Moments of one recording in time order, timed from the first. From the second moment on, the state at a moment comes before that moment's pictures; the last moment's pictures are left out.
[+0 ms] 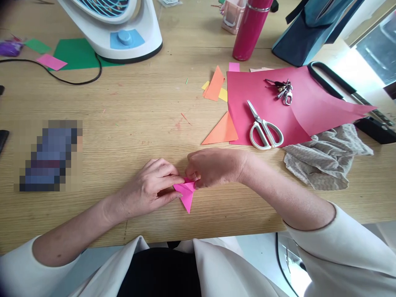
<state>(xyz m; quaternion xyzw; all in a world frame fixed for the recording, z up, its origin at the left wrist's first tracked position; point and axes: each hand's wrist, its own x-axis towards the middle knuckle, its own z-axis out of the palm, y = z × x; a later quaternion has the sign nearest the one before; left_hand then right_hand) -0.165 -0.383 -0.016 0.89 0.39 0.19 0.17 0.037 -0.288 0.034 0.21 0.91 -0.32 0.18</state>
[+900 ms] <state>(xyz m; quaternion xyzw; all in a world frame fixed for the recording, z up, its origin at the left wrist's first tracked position) -0.151 -0.393 -0.018 0.85 0.46 0.22 0.16 0.055 -0.329 0.008 0.25 0.93 -0.28 -0.01</state>
